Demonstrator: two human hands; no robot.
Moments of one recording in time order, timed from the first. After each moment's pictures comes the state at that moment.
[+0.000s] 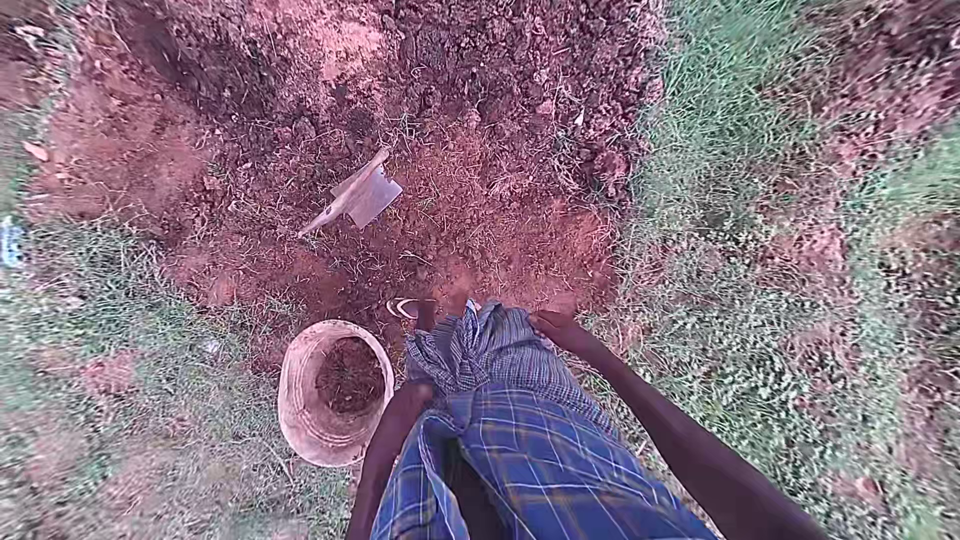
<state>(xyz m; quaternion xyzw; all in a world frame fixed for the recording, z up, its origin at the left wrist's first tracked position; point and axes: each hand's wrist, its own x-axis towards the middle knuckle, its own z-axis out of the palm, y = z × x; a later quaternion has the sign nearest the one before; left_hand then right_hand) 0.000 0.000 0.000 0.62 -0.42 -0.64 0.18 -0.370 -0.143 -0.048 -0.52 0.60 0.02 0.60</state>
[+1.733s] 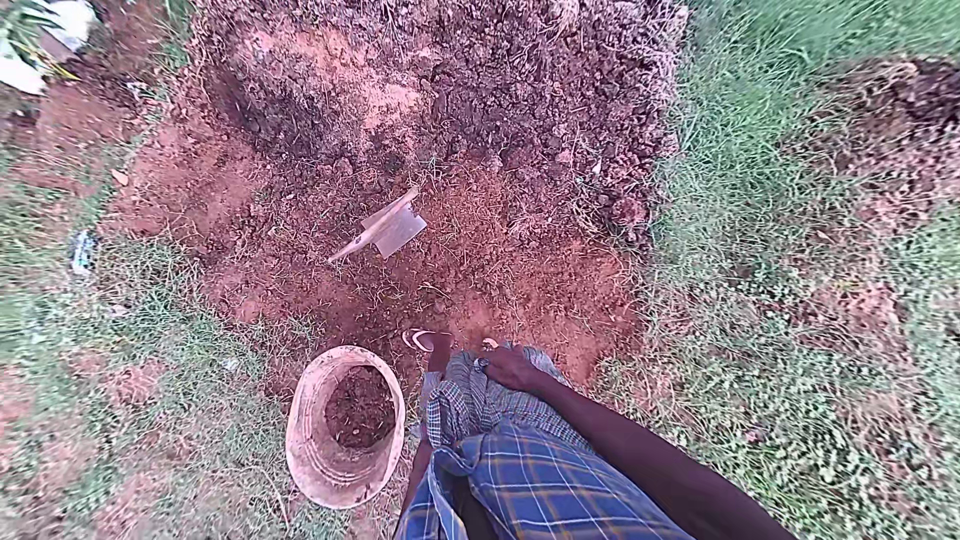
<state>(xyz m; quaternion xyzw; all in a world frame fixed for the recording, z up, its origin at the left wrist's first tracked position) -0.037 0.044 -0.079 0.75 -0.26 -0.59 0.11 -0.237 -0.160 -0.049 -0.73 0.40 0.19 0.52</state>
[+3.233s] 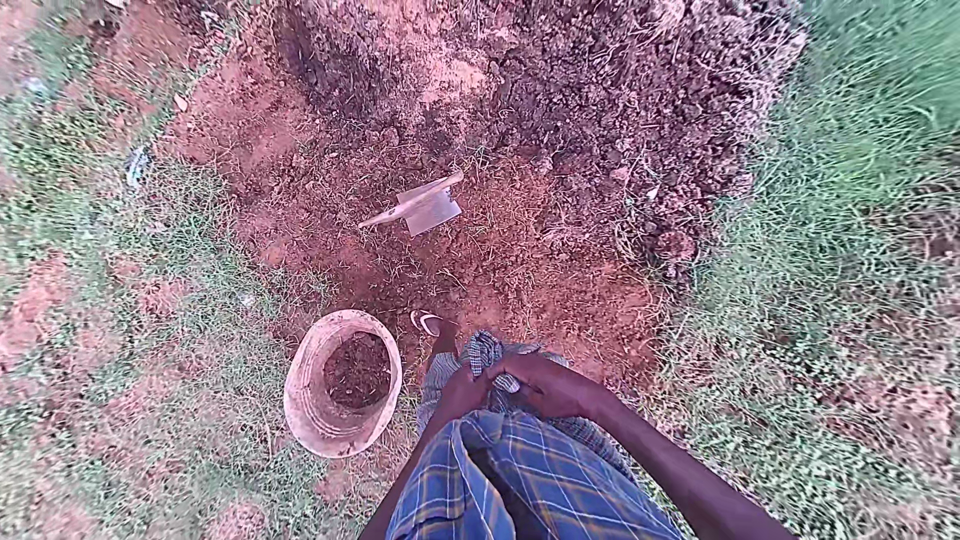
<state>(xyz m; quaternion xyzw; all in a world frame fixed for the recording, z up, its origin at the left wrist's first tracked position) -0.051 -0.085 0.038 0.67 -0.35 -0.65 0.12 -0.238 -0.188 0.060 -0.78 0.17 0.05 0.60</state>
